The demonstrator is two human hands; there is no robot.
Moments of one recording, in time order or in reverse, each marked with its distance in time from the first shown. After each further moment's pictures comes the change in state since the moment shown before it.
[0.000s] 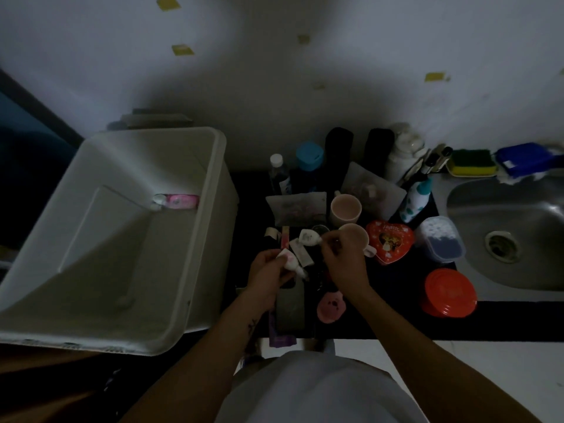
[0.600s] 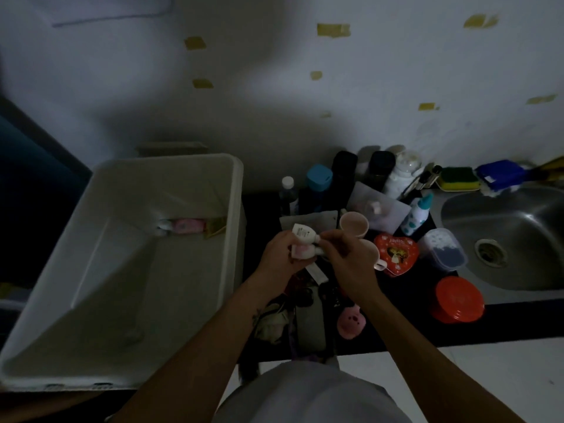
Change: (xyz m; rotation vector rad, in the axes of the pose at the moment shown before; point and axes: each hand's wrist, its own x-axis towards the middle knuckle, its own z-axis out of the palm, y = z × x) left_hand -0.014 0.089 -0.014 0.029 -0.363 0.106; right_hand -0.004 -0.083 0.024 0.130 0.073 -0.110
